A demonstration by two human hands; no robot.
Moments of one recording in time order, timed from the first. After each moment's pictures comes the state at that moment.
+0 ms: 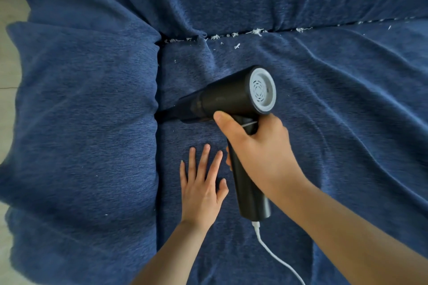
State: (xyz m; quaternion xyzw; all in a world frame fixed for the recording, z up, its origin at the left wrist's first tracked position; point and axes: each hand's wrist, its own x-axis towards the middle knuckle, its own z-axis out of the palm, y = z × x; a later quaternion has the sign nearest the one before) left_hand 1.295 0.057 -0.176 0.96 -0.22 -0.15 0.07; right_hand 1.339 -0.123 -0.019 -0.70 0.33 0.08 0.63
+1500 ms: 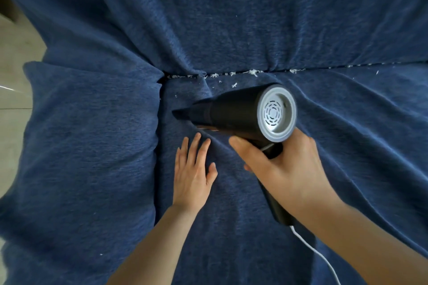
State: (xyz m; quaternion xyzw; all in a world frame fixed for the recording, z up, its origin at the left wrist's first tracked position) left_hand 1.401 0.024 -0.166 0.97 -0.20 -0.13 0.11; right_hand 1.364 -0.179 -0.004 -0.79 0.19 -0.03 0.58
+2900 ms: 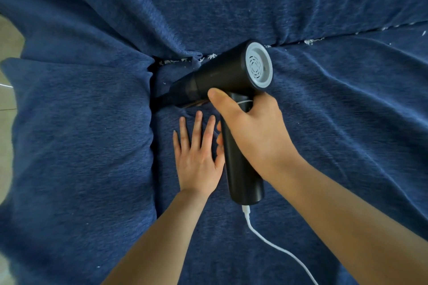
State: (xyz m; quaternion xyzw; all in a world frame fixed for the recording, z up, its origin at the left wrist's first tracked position) left_hand 1.425 0.006 -0.194 0.98 -0.20 -0.06 0.02; right_hand 1.427 -0.158 -0.065 -0.61 0.31 0.04 0.73
